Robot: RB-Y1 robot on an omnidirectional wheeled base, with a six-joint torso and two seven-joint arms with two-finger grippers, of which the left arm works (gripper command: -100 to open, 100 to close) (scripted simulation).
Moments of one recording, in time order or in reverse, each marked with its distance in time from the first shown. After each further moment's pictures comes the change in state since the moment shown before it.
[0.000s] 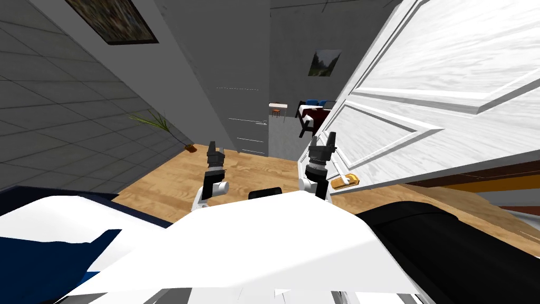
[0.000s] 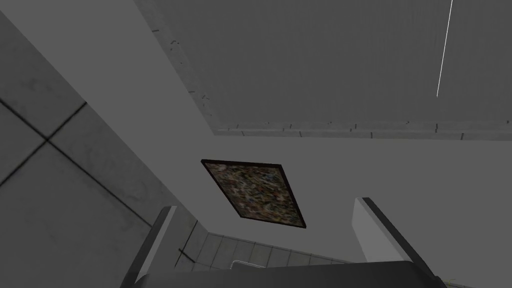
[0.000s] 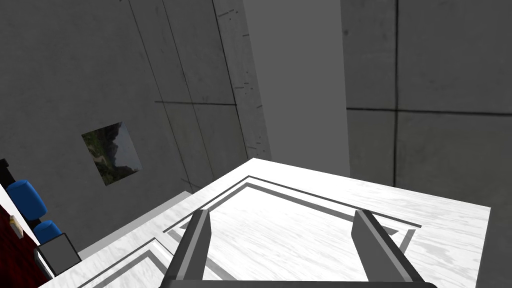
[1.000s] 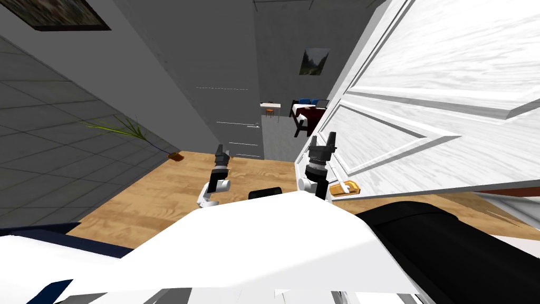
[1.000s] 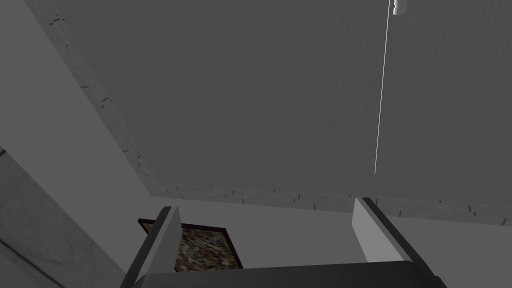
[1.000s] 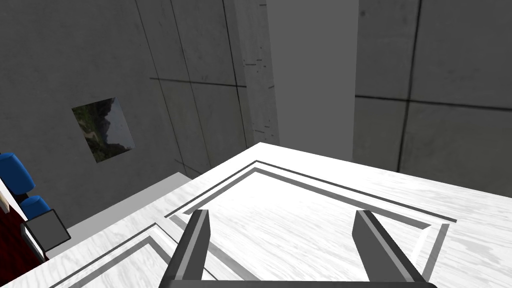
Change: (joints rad) arm -0.107 0.067 -0.016 0.224 0.035 0.001 0.064
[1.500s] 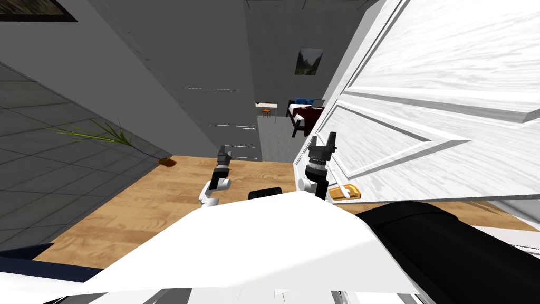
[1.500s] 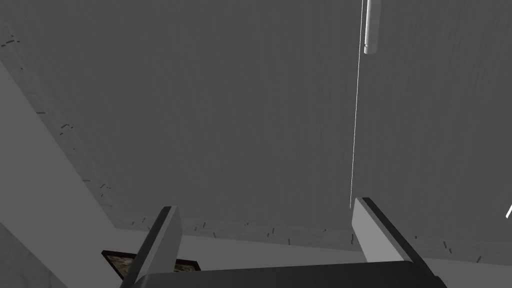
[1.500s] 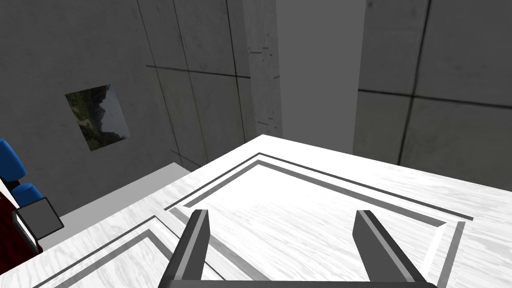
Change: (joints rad) arm -0.058 0.032 -0.008 0.109 0.018 0.008 0.033
